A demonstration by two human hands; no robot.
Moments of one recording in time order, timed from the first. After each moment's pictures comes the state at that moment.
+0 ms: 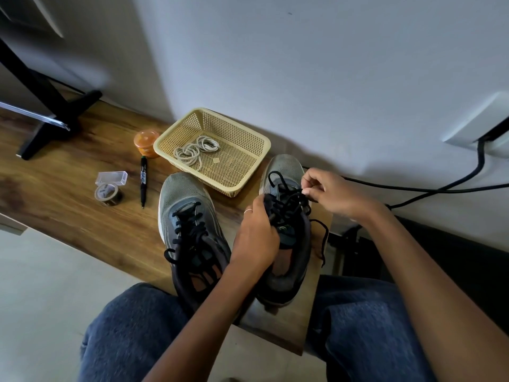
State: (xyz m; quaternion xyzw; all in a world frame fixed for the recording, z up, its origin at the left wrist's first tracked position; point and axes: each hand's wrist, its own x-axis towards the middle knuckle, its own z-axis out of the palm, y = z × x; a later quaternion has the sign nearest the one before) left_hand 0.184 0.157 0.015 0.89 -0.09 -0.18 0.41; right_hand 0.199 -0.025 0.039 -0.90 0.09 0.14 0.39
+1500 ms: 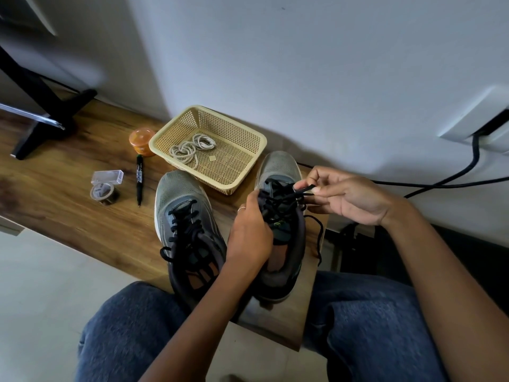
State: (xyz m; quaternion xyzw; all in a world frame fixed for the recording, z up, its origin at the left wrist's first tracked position) left_hand 0.183 0.158 0.015 0.89 -0.07 -0.16 0.41; right_hand 0.178 -0.041 0.052 -0.64 0.10 0.23 0.72
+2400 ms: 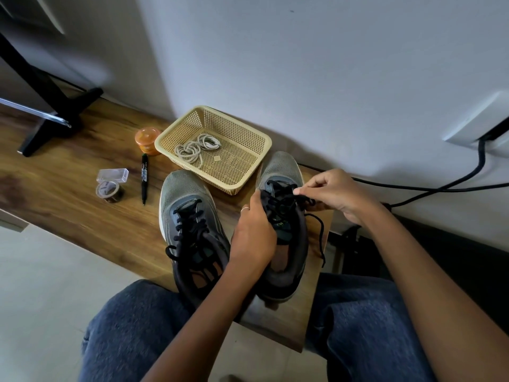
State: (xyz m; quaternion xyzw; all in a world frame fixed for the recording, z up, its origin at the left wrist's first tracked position) left_hand 0.182 0.158 0.020 0.90 -0.06 -0.17 0.40; right_hand 0.198 -0.018 0.039 -0.83 0.23 0.11 0.50
